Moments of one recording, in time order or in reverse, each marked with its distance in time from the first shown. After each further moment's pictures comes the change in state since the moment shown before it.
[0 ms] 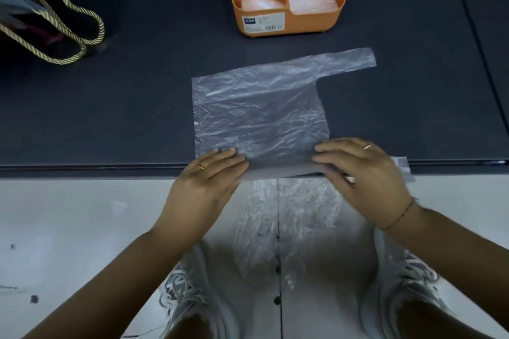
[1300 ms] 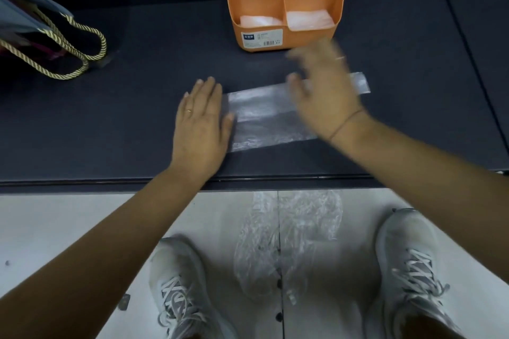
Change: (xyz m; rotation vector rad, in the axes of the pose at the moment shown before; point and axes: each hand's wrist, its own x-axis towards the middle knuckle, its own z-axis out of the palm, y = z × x) left_hand 0.081 -0.048 0.011 0.082 0.009 -0.412; right_hand 0.138 -0.007 0.003 0.031 0.075 0.266
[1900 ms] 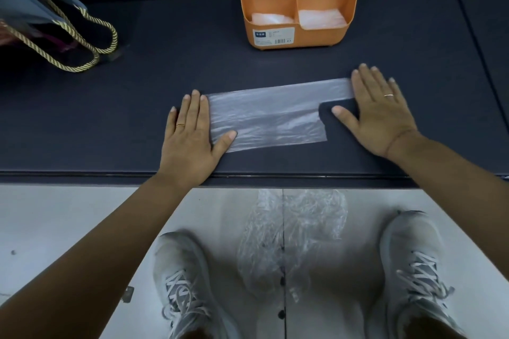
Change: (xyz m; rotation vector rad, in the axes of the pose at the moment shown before) left_hand -0.024 -0.032 0.004 0.200 -0.240 -0.119; right_hand -0.034 0.093 -0.006 -0.493 -0.431 0.173
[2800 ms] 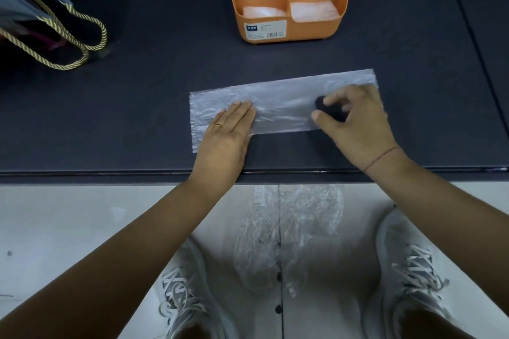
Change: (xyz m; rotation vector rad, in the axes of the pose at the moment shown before) left_hand -0.004 0.054 0.012 -0.183 0.231 0.325; right_hand -0.042 -0.058 -0.028 0.739 0.209 0.158
